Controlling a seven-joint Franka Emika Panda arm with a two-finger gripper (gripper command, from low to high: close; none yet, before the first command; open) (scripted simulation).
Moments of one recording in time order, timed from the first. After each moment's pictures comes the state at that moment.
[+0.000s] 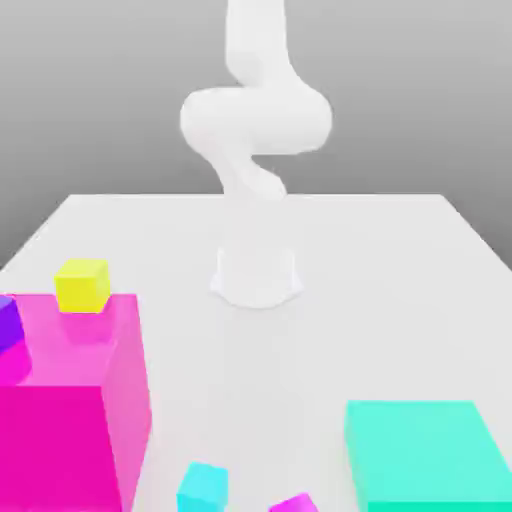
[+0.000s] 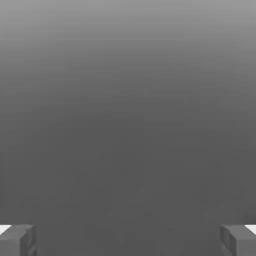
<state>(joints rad) 0.02 -0.71 -0.01 -2.30 0.01 2.33 0.76</state>
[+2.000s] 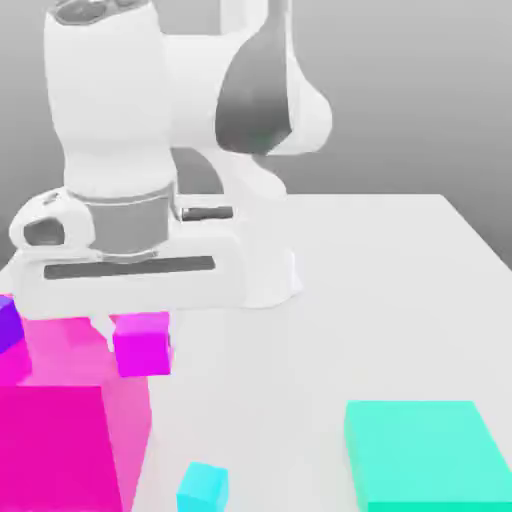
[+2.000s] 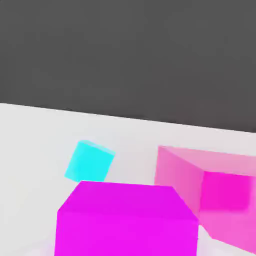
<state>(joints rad) -0.08 -0.14 -0.19 -2.37 -0.03 2.24 0.48</state>
